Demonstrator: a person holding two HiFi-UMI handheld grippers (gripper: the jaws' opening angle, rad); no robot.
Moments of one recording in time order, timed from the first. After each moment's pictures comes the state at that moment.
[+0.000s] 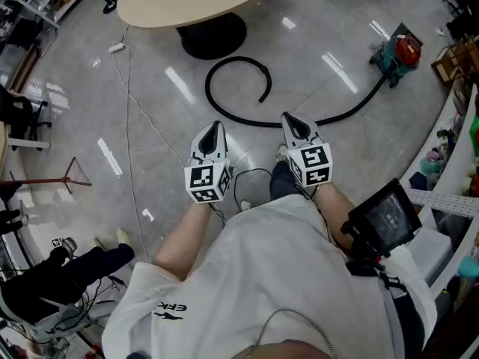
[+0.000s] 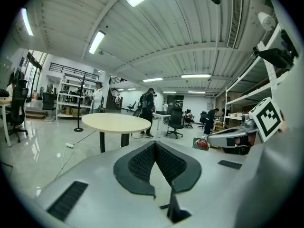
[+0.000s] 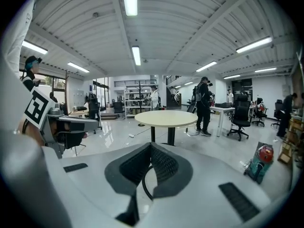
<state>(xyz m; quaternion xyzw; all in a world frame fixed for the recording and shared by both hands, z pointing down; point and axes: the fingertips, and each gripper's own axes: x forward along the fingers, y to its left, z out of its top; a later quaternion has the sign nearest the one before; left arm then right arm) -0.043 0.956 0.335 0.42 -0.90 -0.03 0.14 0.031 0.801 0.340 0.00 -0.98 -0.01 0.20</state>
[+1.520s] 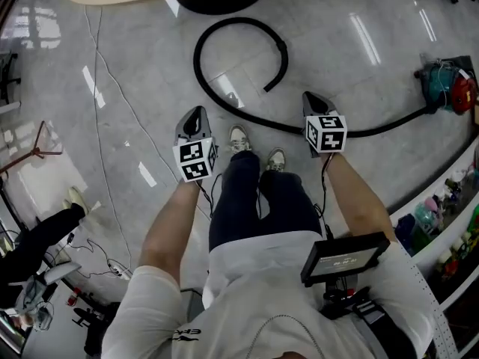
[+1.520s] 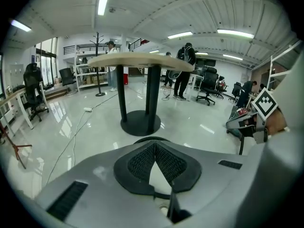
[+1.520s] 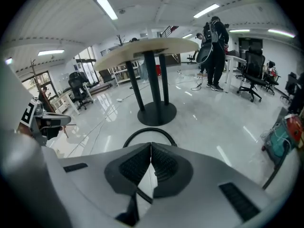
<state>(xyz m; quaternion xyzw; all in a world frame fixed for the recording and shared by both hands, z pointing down) -0.316 0.849 0.710 0.27 -0.90 0.05 0.35 -0.241 0.559 0.736 -0.02 -0.90 0.07 0.42</state>
